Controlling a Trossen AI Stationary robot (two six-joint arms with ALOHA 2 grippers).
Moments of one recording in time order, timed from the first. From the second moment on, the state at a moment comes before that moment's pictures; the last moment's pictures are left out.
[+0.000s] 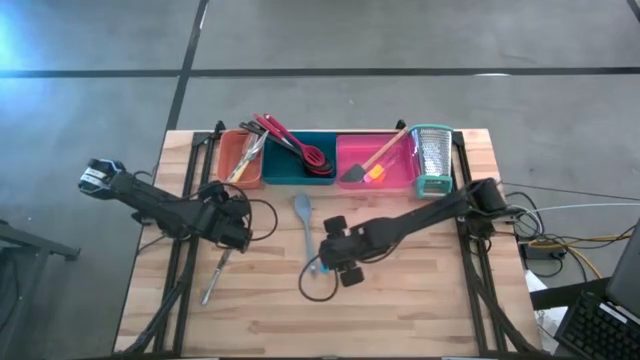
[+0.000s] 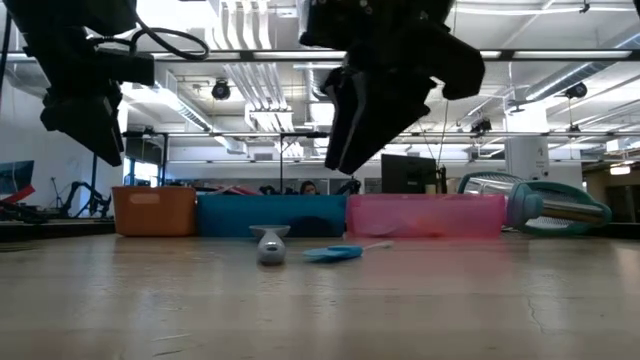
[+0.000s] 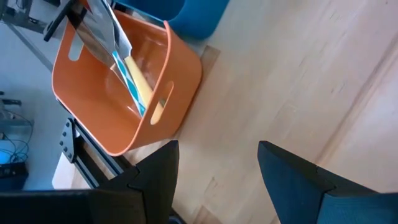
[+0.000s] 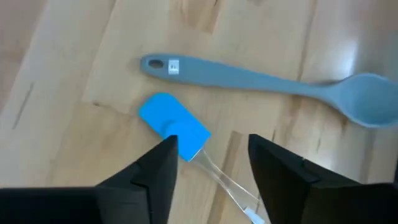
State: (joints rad) left arm -0.32 1.18 0.79 -1.23 -0.67 -0.79; right arm 0.27 1.94 1.43 -0.62 0.19 -0.09
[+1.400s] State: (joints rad) left arm -0.32 1.18 0.79 -1.14 -0.68 -0.77; right arm 0.23 2.14 1.54 -0.70 -0.07 0.04
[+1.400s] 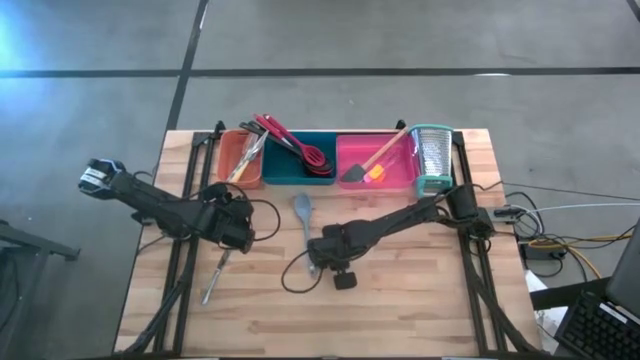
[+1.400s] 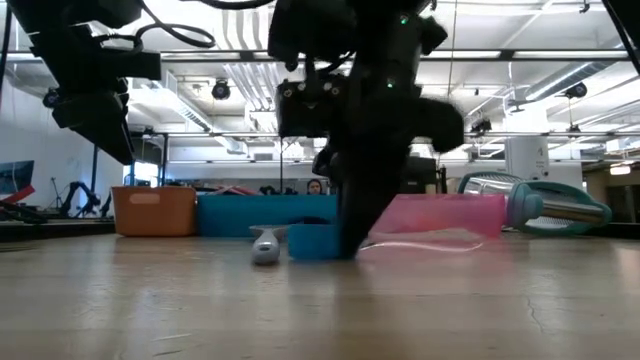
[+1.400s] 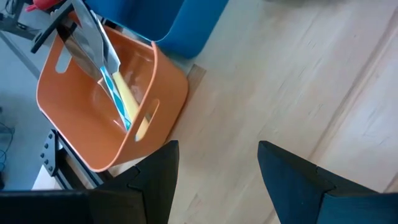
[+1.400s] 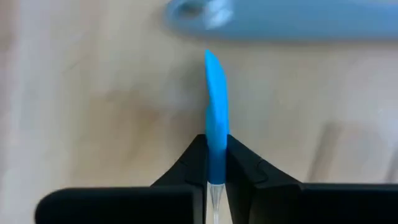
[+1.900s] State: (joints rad) left arm -0.32 1.18 0.79 -1.11 -0.68 -0.78; right arm 0.18 1.79 1.53 -0.97 0.43 -0.32
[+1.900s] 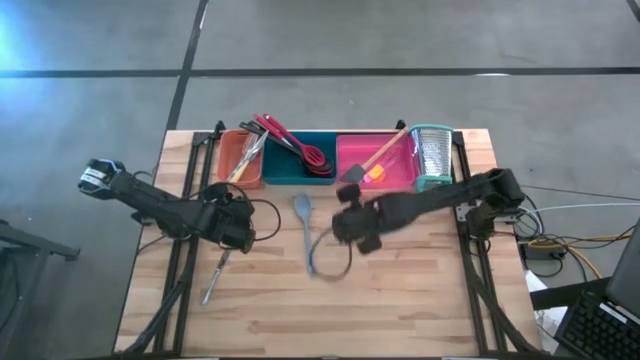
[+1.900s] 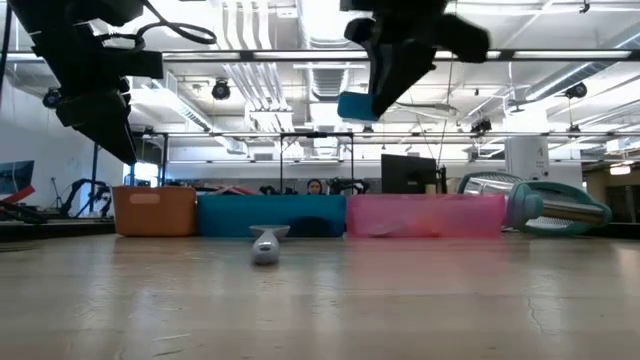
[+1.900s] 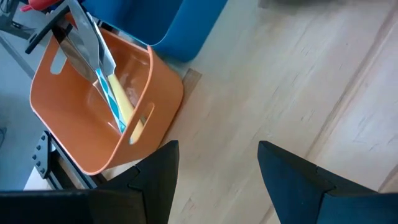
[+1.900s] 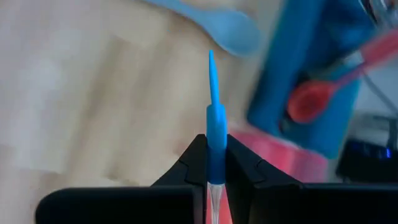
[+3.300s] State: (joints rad) left arm -0.33 1.18 0.74 -1.08 -0.71 -0.81; right arm -0.41 1.72 0.95 -0.41 0.42 -0.99
